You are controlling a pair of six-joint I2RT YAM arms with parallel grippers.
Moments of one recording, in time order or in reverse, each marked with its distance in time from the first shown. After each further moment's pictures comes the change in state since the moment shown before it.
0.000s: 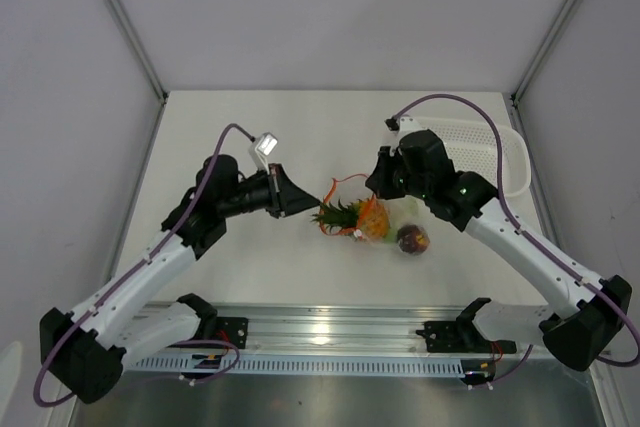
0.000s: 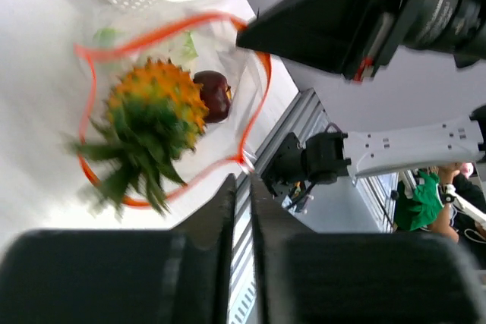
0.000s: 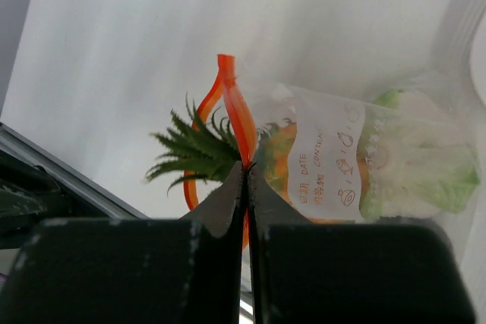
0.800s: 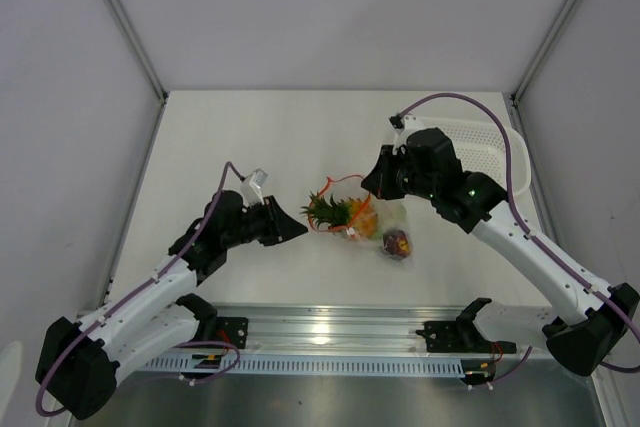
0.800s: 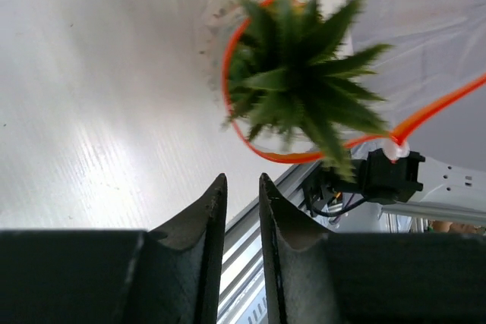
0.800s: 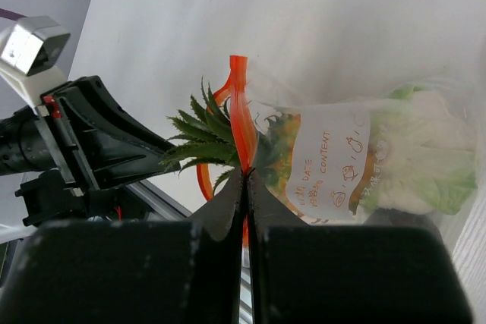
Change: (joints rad) left arm -0.007 -0.161 -0.354 0.044 -0.199 -0.126; right arm -0.001 -0.040 0.027 -0.014 -0.102 0.071
